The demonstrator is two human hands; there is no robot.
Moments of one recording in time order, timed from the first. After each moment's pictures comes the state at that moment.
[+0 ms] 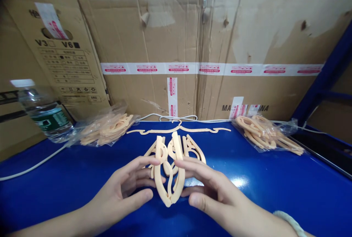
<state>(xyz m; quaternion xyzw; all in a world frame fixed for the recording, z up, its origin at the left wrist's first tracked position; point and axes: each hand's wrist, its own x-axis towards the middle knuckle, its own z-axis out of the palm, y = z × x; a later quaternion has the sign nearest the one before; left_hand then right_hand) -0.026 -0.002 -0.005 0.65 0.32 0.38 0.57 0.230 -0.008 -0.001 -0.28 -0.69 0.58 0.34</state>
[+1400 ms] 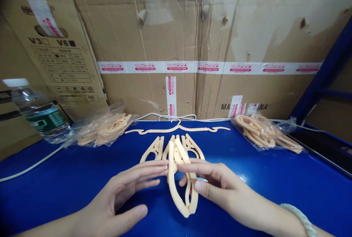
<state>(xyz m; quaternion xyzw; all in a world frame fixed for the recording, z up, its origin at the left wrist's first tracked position) -0.035 -0.005 -0.006 0.75 0.25 0.37 0.49 0.240 0.004 0.005 -0.35 -0.68 0.57 0.30</state>
